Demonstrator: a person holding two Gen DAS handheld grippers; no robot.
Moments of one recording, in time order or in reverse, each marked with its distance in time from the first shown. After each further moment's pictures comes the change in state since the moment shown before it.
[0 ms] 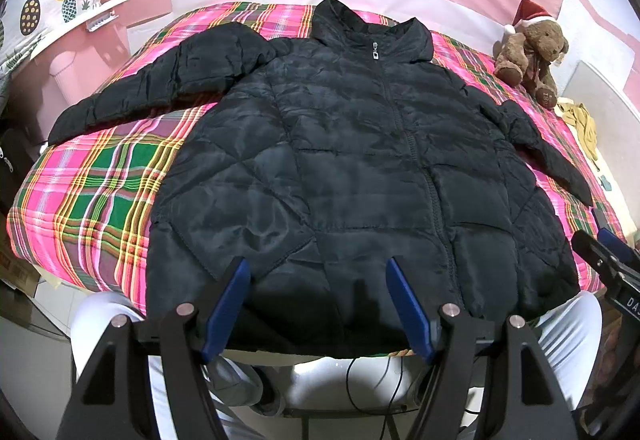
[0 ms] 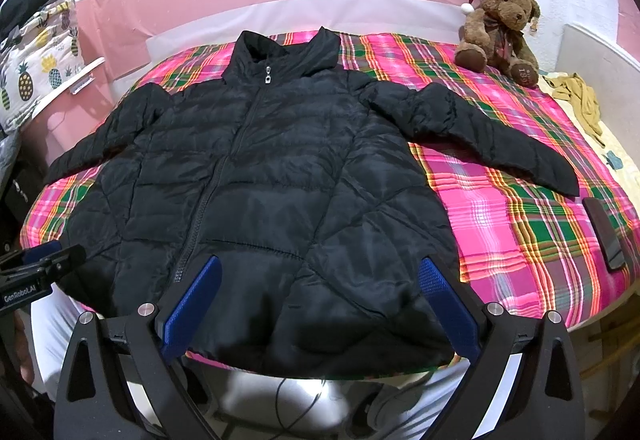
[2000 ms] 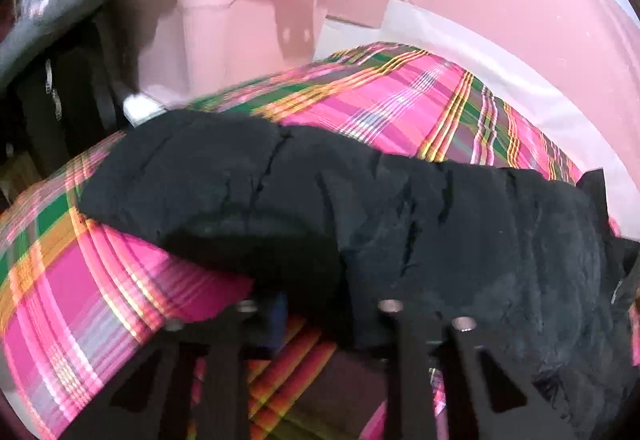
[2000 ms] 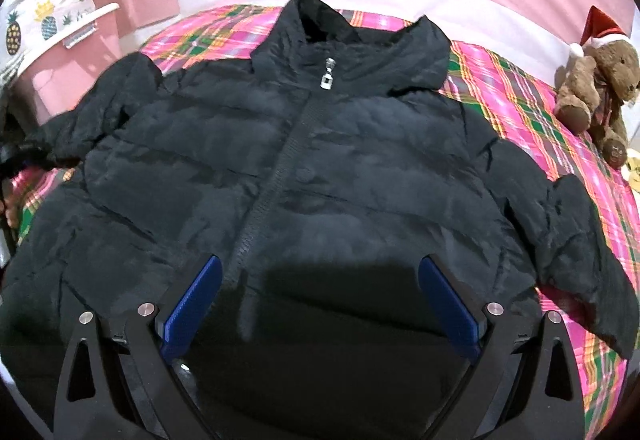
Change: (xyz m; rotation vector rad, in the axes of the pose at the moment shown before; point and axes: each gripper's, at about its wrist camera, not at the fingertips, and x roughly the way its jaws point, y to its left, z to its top) left arm 0.165 0.300 0.156 -0.525 -0.201 0.316; right arm 0.198 0.074 0.129 -0.239 0.085 0.066
